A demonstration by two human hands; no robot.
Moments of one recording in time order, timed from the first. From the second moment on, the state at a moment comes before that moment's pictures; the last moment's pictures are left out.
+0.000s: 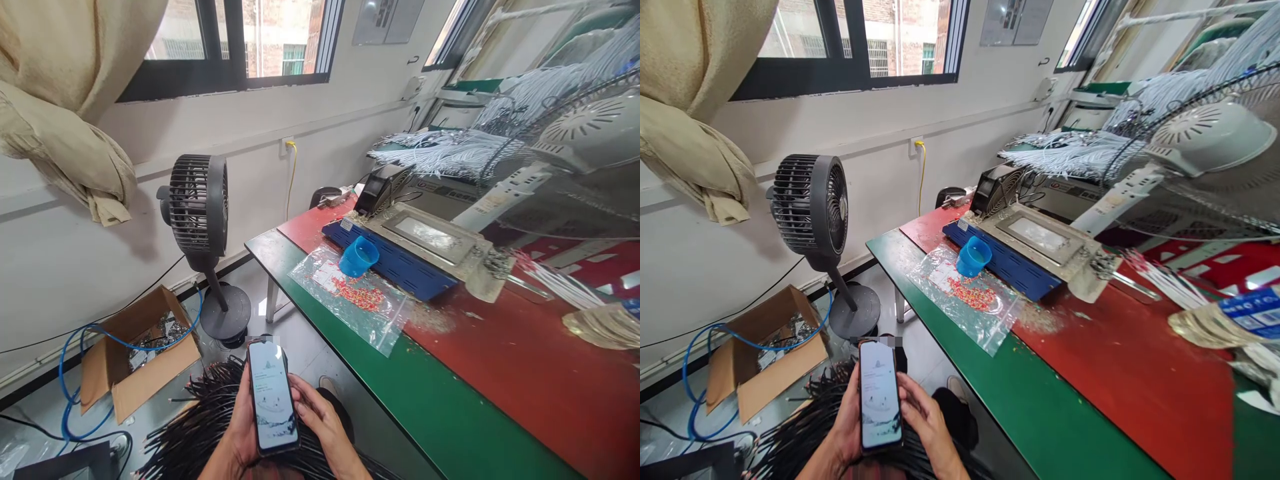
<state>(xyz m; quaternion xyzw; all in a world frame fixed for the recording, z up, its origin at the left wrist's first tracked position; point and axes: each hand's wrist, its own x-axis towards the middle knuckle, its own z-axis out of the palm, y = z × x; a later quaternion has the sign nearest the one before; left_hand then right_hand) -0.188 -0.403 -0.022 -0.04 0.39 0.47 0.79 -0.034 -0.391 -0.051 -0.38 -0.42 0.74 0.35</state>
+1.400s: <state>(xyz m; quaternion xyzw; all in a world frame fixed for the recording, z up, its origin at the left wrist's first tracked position) -0.190 -0.402 -0.023 -0.03 0.36 0.46 0.81 -0.033 -0.392 -0.050 -0.40 -0.40 0.75 0.35</state>
